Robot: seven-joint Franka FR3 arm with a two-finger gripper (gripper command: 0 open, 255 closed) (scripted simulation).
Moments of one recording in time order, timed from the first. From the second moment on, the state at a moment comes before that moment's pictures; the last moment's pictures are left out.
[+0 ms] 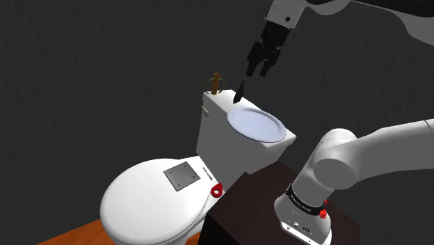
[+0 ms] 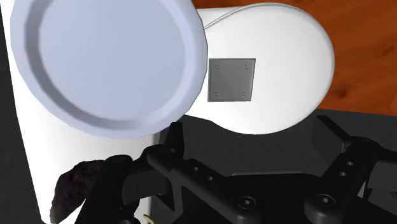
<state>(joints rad) 0.01 -0.76 -0.04 -2.28 0.08 1.61 0.08</state>
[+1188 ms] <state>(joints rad) -0.33 -0.51 0.16 -2.43 -0.28 2.22 0.65</state>
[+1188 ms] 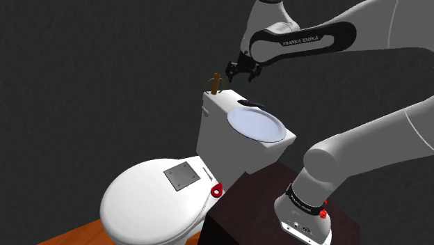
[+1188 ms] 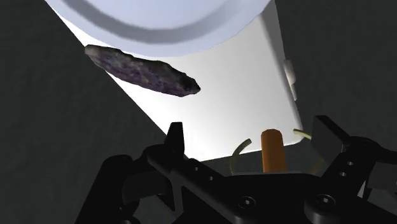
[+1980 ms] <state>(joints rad) -0.59 -0.29 0.27 -2.35 -0.64 2.40 1.11</state>
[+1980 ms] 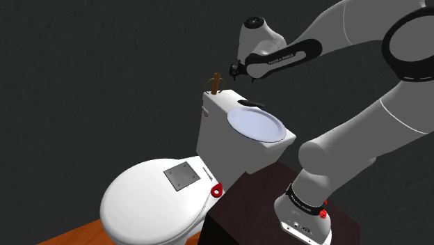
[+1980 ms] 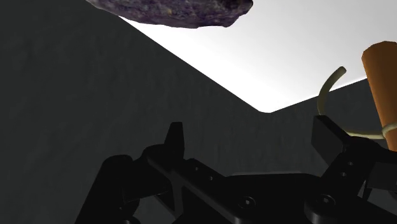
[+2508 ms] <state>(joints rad) -0.61 -0.23 0.27 -2.35 -0.69 2.45 1.14</state>
